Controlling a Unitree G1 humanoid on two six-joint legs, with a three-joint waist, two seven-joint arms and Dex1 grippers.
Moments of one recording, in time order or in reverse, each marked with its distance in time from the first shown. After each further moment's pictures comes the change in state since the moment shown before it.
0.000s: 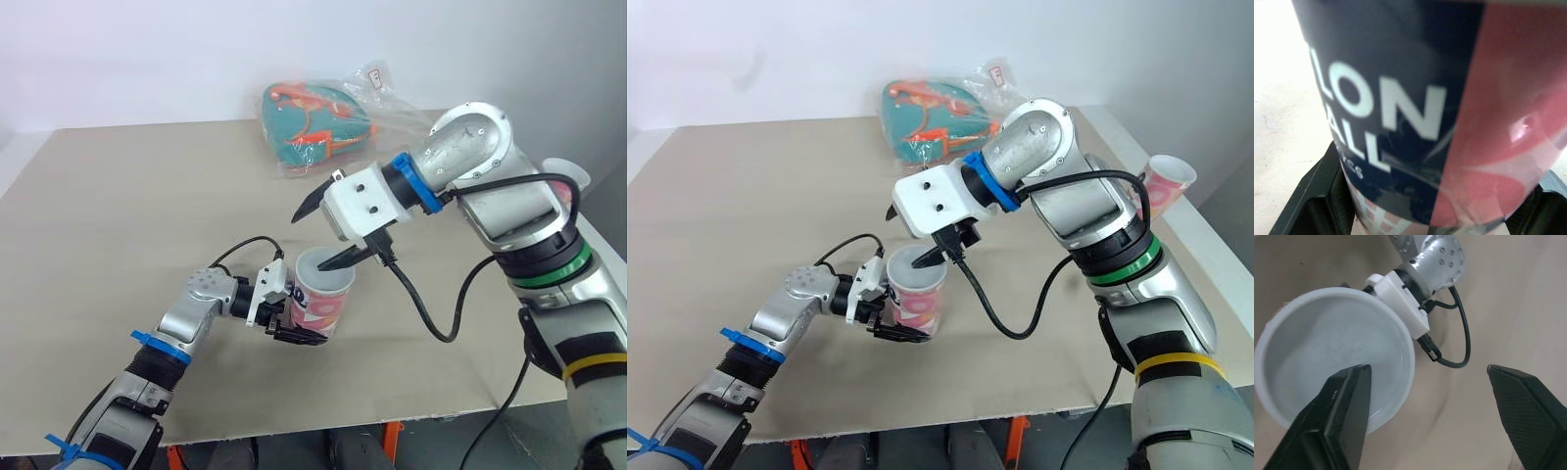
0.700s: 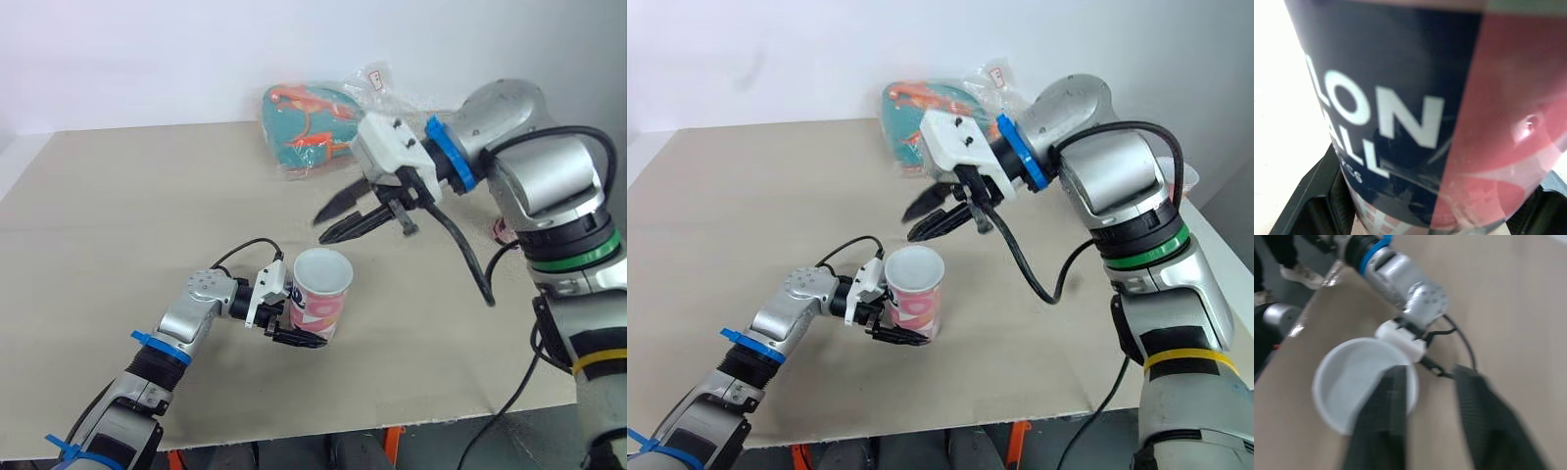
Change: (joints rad) left arm -0.002 -0.001 -0.003 0.011 -0.009 -0.002 -0.024; right arm -0.043 -0.055 -0.068 0.063 0.277 0.298 0.056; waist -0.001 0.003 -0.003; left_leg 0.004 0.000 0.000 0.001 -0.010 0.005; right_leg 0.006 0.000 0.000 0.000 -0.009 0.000
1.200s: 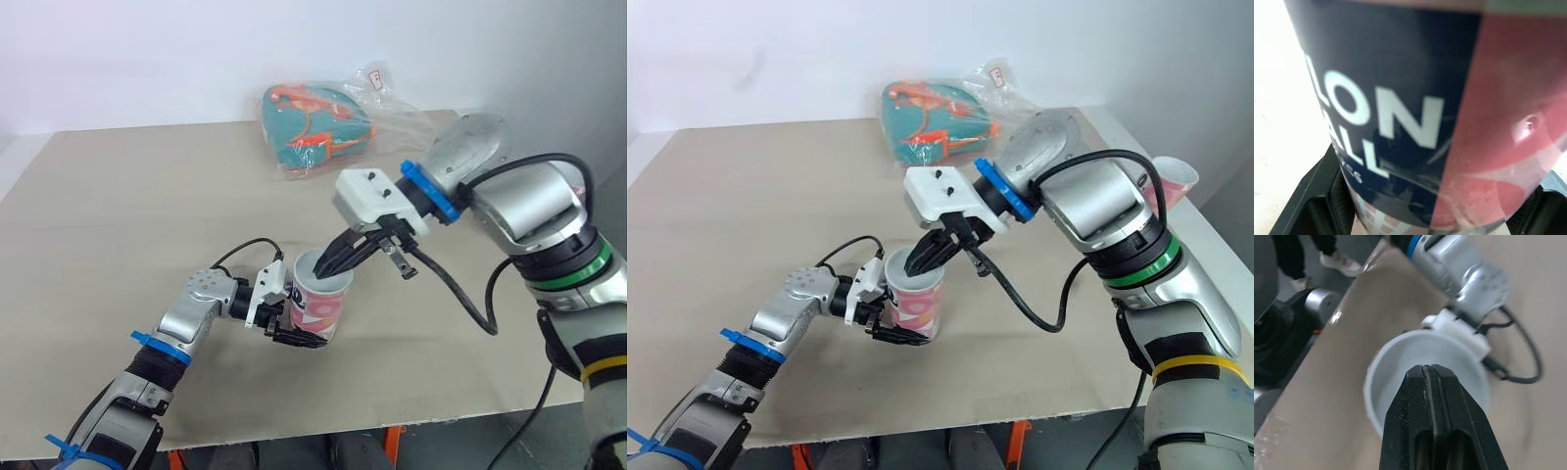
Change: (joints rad) left arm 0.002 0.002 0.000 -0.004 0.000 0.000 0.001; right arm 0.026 -0.015 0.134 -0.100 0.000 0.048 0.000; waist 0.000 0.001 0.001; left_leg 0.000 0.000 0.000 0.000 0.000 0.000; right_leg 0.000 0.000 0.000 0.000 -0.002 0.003
